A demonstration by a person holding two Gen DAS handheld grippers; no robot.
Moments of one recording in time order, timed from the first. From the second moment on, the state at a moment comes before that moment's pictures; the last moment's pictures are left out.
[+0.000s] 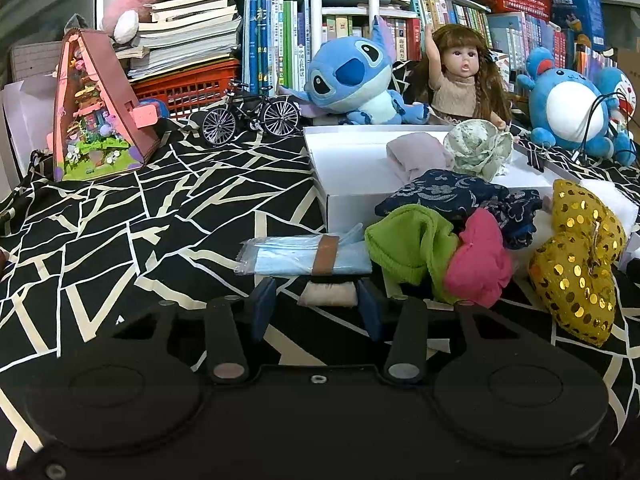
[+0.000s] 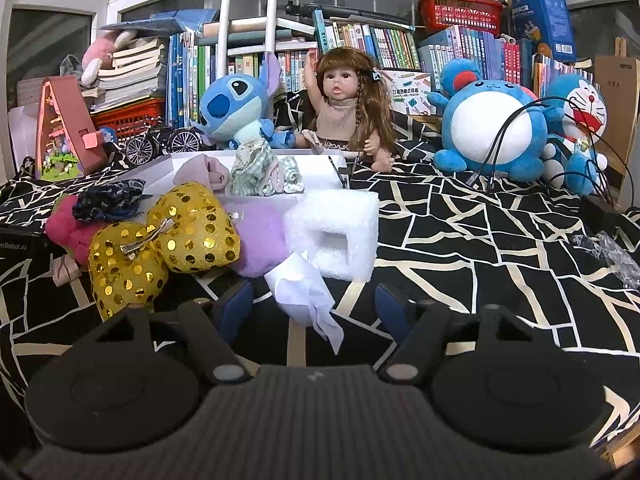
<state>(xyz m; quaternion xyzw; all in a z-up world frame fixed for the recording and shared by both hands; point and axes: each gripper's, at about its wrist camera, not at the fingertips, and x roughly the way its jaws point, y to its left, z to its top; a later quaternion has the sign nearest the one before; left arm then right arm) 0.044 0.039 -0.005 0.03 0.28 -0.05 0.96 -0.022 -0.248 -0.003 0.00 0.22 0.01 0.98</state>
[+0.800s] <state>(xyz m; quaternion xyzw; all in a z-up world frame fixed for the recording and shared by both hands) 0.027 0.036 0.005 0.03 0.26 -0.05 0.96 -0.018 -0.247 0.000 0.01 0.22 0.01 0.97</state>
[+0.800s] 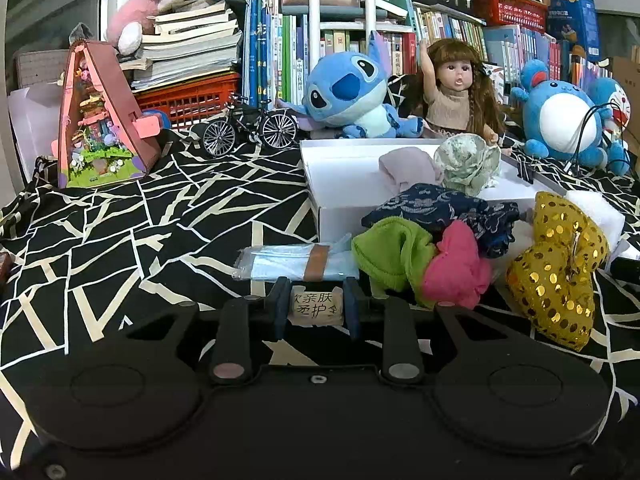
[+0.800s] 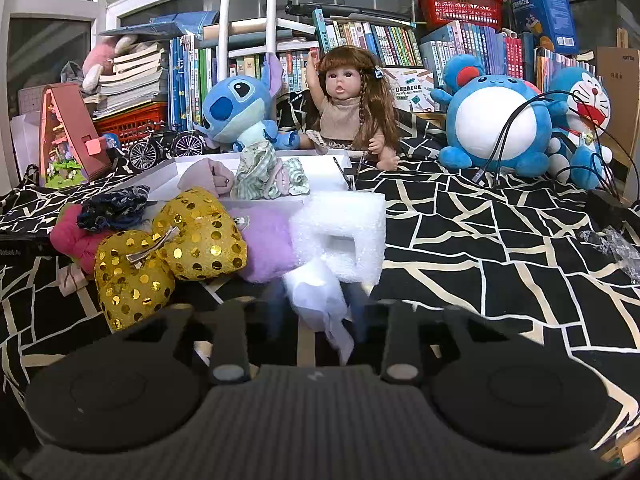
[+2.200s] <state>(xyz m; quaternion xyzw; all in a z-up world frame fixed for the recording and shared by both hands) 0.170 0.012 0.091 -0.06 0.32 -0.10 0.94 0.105 -0.258 0.095 0.08 0.23 0.04 0.97</state>
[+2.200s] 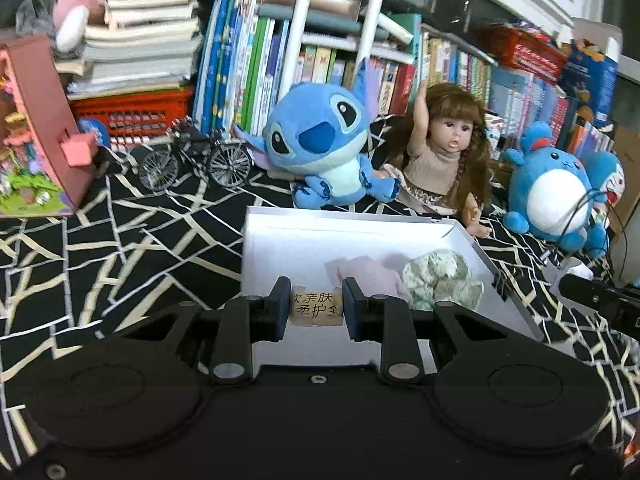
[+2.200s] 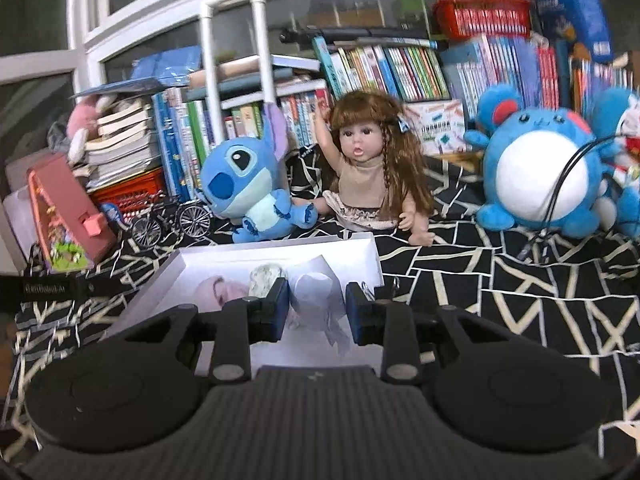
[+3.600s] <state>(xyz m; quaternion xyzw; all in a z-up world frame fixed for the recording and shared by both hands) 0.264 -0.021 0.027 -0.10 0.42 -0.09 0.90 0.216 -0.252 0.041 0.10 0.36 0.00 0.93</state>
